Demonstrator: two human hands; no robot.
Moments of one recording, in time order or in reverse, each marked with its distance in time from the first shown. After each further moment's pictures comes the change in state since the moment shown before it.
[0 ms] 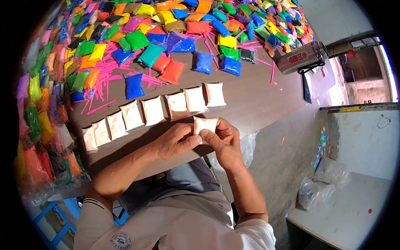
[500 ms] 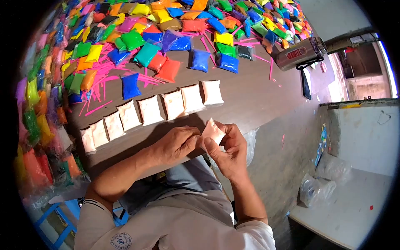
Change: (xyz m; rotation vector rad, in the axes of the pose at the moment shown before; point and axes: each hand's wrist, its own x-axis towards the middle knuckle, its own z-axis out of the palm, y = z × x) left_hand -0.003 0.005 0.008 0.244 0.014 0.011; right_hand -0.029 -0.014 0.005 -0.249 0.165 -0.108
